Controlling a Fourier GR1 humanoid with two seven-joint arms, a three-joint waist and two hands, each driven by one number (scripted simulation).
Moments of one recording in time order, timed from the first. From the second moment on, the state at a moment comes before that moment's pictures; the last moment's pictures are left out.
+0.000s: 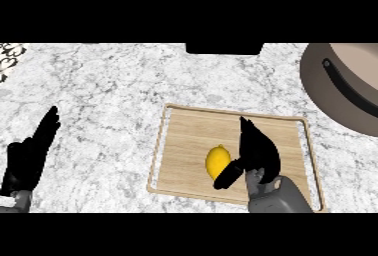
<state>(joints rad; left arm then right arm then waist) -0.01 0.56 -0.17 -1.48 0.20 0.28 0.07 -0.30 -0.02 0.41 -1.63 0.70 0.21 1.24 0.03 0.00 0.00</state>
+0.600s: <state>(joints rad) 0.00 0.56 -0.15 -1.48 0.19 0.27 0.08 -0.41 -0.01 0.41 -1.43 0.63 0.19 1.25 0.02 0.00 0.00</state>
